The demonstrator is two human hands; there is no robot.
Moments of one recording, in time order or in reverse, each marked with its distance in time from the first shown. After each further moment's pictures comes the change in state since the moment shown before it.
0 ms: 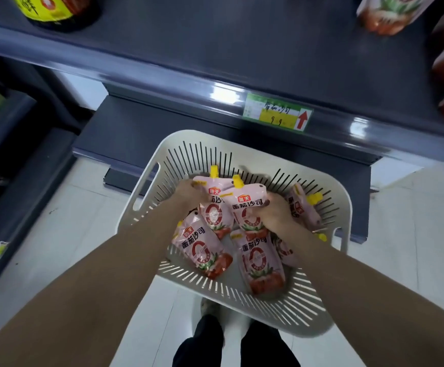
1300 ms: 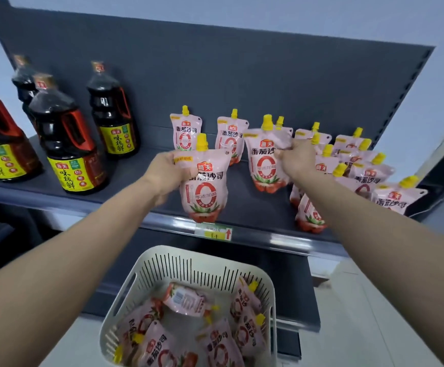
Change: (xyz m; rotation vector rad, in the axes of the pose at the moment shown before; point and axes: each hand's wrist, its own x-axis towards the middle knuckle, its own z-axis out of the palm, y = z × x) left_hand -0.215 0.262 -0.109 -0.351 -0.086 0.753; right_hand -0.089 -0.220 -0.304 0.238 0.693 -0.432
